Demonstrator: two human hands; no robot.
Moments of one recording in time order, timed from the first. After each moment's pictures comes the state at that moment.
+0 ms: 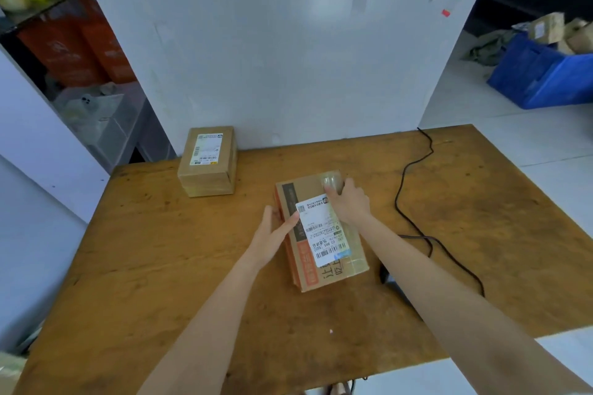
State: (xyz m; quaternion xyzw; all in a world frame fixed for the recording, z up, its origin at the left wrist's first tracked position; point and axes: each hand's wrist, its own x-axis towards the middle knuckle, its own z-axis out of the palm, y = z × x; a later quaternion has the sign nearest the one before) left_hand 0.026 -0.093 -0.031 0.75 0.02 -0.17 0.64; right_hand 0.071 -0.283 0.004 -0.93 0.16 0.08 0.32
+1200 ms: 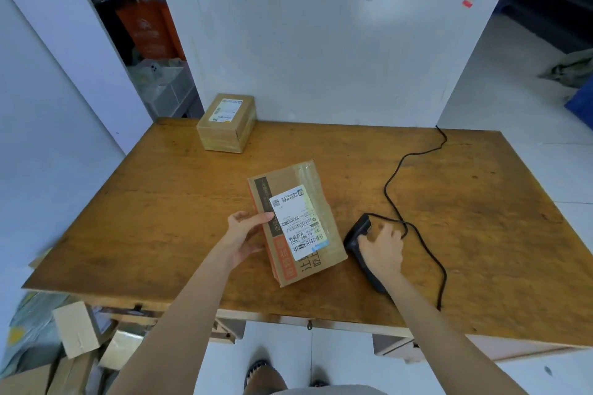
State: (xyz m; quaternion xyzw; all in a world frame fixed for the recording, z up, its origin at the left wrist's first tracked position) left_hand -0.095 -0.145 -0.054 0.51 0.29 -0.10 0.80; right_hand -0.067 -0.424 -0.084 -0.92 0.19 0.05 0.34
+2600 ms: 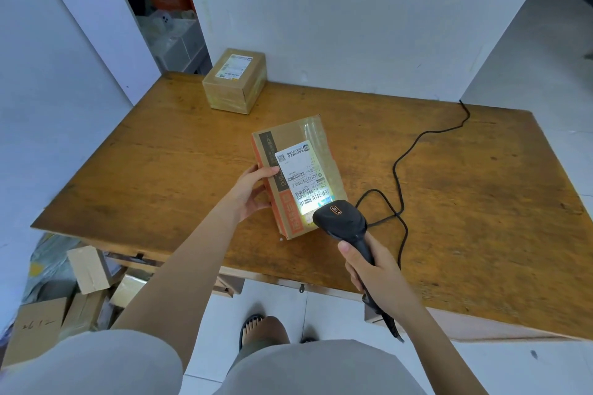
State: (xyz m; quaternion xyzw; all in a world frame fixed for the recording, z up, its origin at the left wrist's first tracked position) left_hand -0.077 -0.161 -0.060 0.54 0.26 -0.09 0.80; right_hand -0.171 -0.437 -0.012 -0.76 -0.08 0.22 0.61
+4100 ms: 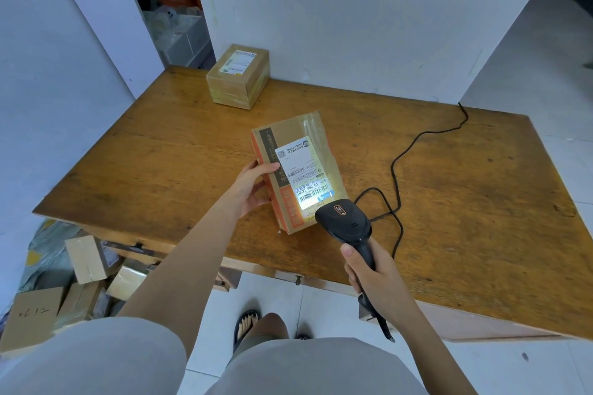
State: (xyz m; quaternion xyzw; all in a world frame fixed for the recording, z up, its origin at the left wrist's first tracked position) left_hand -0.089 -0.168 -0.059 0.54 0.26 -0.08 0.80; right_hand -0.190 -0.445 -0.017 -0.76 -0.10 0.18 0.62
